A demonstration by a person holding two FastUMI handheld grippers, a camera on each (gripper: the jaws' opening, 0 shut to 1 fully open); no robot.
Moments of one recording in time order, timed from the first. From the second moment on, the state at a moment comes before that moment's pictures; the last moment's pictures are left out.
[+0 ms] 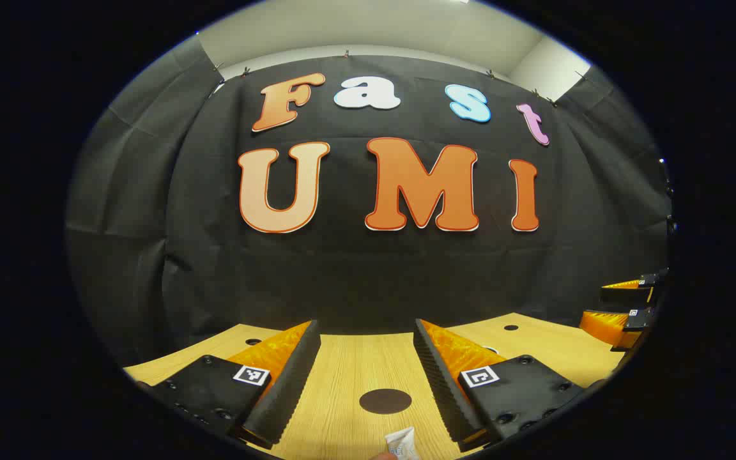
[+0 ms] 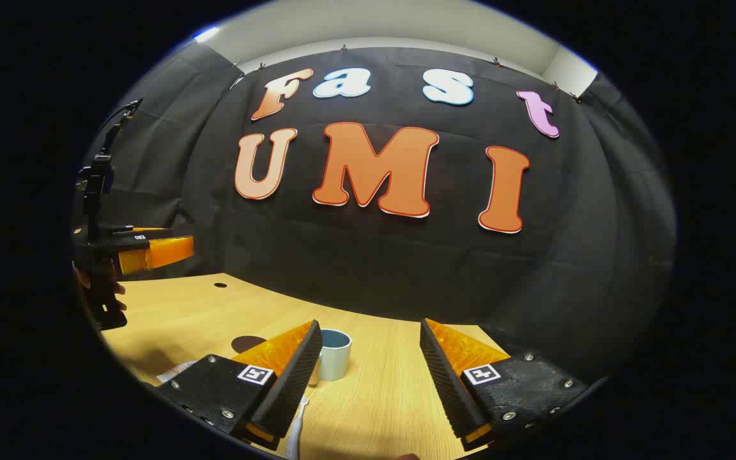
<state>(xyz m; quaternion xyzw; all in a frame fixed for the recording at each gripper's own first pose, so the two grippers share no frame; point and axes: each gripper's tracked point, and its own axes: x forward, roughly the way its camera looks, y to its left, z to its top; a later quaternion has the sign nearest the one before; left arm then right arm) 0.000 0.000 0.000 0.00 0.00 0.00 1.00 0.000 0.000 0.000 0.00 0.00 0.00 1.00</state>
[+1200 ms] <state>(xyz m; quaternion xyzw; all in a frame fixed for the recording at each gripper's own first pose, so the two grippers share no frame) -0.006 -0.002 -0.045 0.05 0.15 -0.03 0.99 -0.003 0.033 -0.003 0.00 0.08 0.06 1.00</state>
